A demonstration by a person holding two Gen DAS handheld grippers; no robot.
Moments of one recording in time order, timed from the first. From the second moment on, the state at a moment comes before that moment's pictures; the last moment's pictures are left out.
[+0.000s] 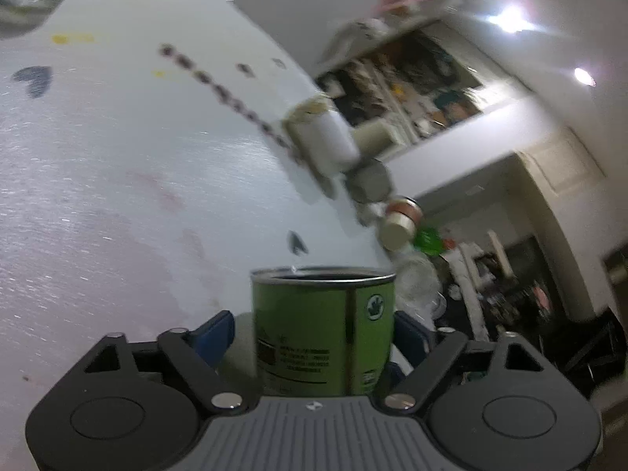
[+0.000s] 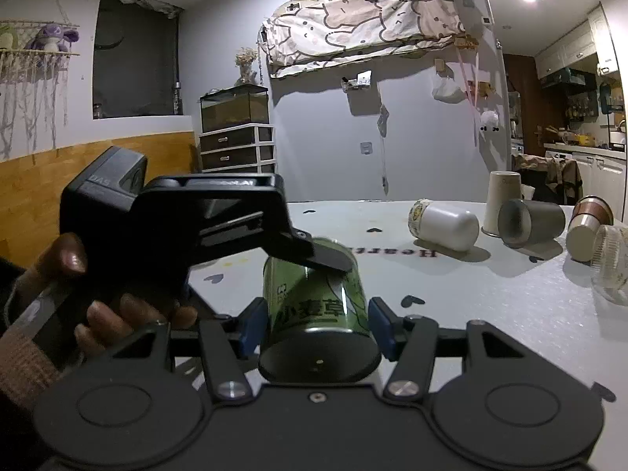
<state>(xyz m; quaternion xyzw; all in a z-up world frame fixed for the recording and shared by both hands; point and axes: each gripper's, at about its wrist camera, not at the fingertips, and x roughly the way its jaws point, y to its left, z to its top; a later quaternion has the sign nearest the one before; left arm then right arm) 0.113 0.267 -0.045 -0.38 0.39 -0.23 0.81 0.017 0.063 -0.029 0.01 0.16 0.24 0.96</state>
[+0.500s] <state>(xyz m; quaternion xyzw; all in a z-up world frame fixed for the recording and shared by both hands) 0.048 0.201 -0.014 -0.02 0.26 -0.22 0.94 0.011 0.064 -0.055 0.01 0.21 0.25 0.94</state>
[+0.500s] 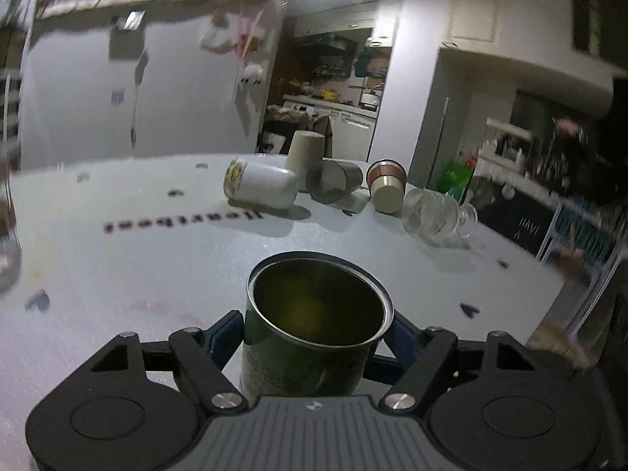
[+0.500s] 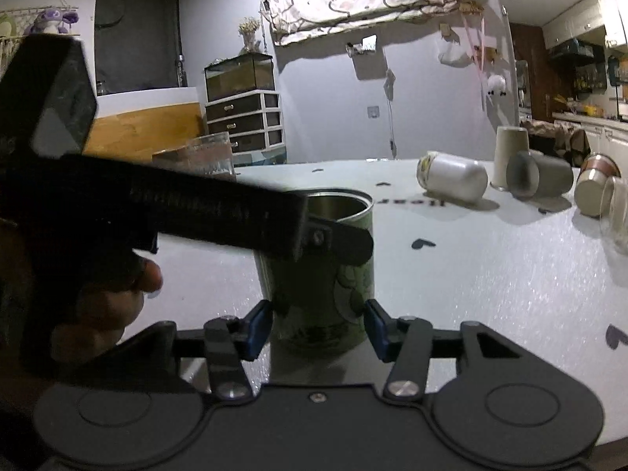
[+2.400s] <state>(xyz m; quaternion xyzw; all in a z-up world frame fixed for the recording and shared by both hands) 0.090 0.334 0.010 -0.07 0.21 0.06 0.97 0.033 0.061 -0.033 0.01 0.18 0.22 0.96</state>
